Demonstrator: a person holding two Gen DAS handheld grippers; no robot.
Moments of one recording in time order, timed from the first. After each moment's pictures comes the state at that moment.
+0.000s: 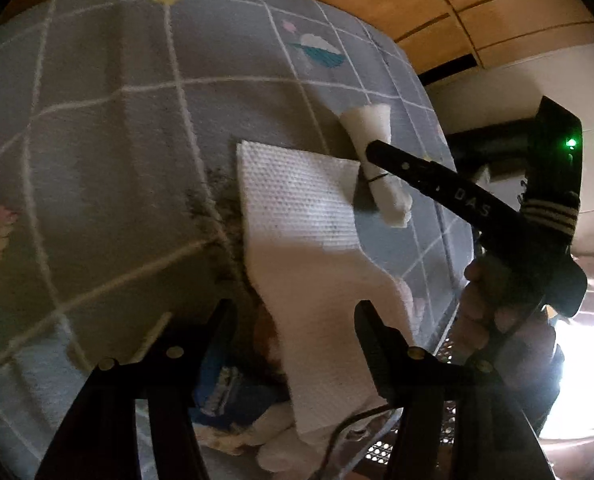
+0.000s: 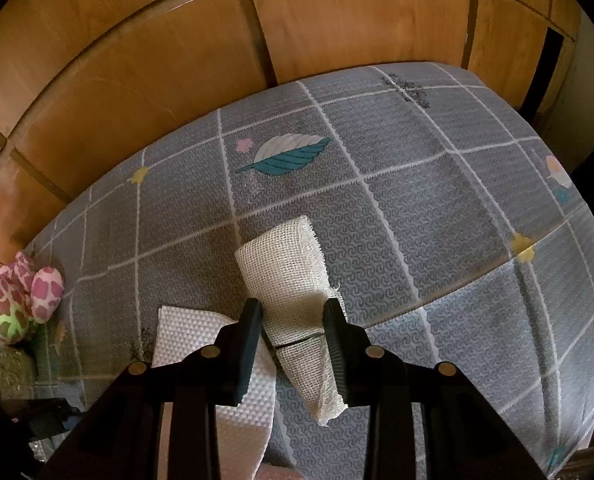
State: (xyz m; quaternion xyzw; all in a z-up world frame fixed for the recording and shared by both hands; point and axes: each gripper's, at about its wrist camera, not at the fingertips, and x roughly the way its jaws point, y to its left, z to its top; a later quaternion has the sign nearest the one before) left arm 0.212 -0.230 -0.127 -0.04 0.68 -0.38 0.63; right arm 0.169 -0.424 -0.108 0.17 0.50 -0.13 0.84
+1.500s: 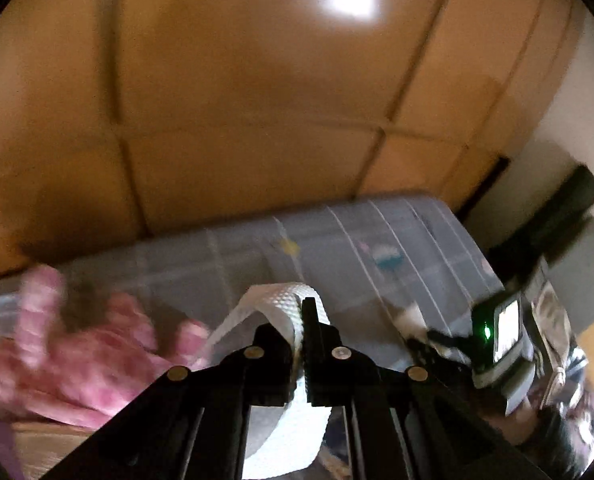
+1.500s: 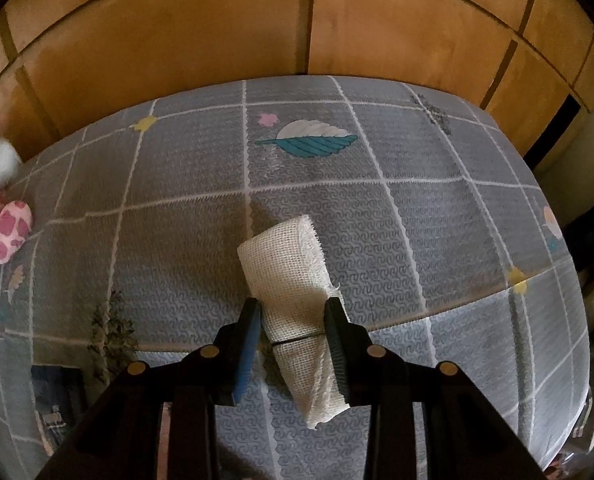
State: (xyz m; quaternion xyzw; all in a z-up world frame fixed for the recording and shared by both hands) left arm 0.257 -0.146 0.027 0.01 0.45 -0.28 0.85; right arm 0.178 -0.391 -0.114 0.05 0.52 -0.14 0.84
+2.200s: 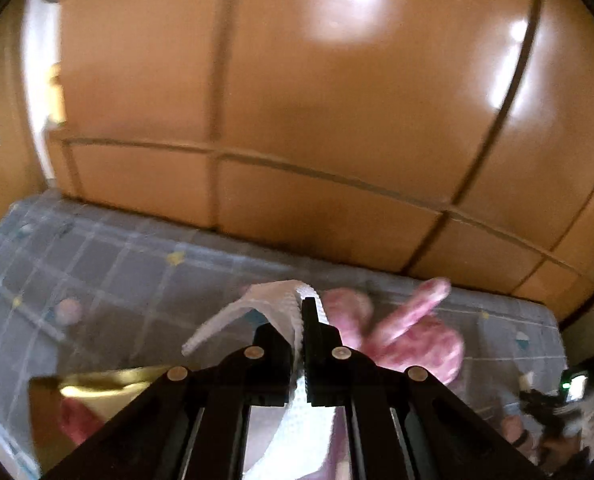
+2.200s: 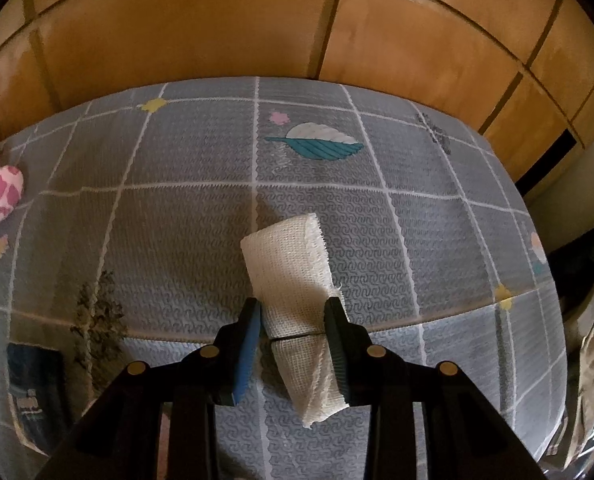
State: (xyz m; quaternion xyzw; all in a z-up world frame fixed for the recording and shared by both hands) left arm 0.221 0.177 0.063 -0.10 0.39 -0.01 0.91; right arm 0.177 -0.374 -0.119 -0.02 0.51 -0.15 0.84
